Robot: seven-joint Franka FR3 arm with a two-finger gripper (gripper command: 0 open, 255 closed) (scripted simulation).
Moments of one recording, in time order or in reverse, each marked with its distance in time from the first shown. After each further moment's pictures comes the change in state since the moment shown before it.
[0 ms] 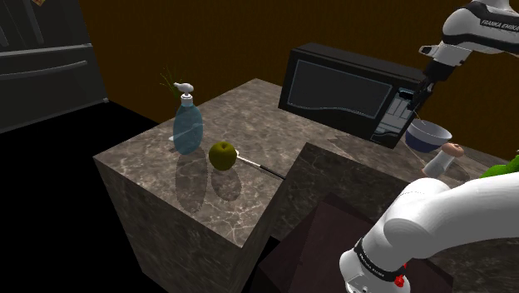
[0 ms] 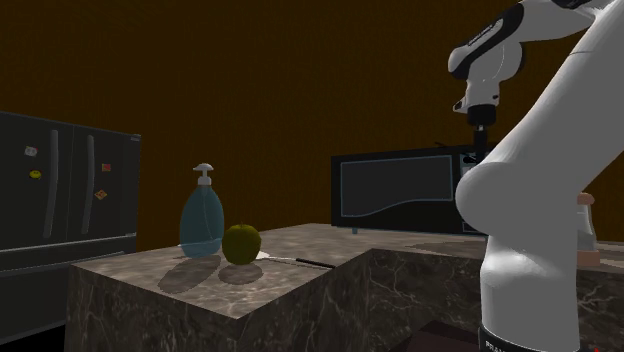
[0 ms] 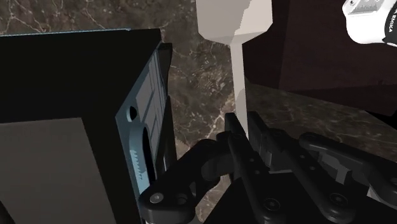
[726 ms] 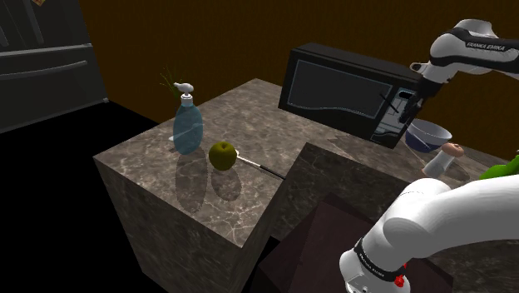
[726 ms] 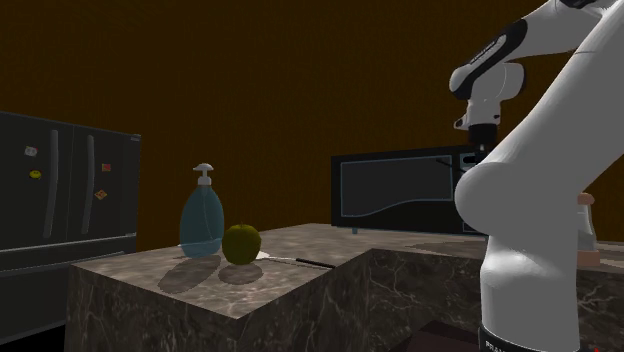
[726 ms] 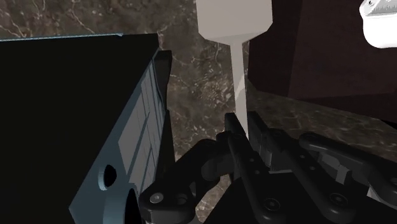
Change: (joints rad) arm -0.015 -0.022 -0.042 -0.148 -0.035 0.134 0.010
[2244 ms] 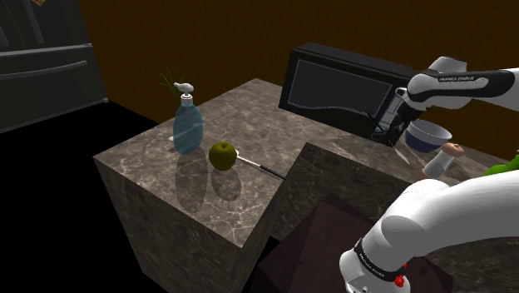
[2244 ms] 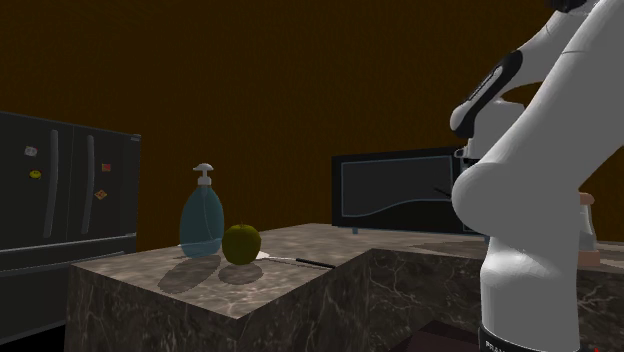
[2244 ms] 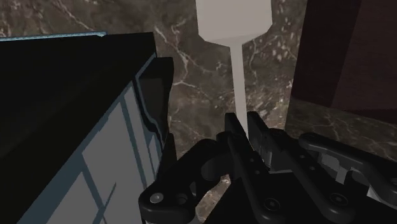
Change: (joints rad) arm -0.049 0.055 -0.090 -0.249 -0.025 0.391 -0.025
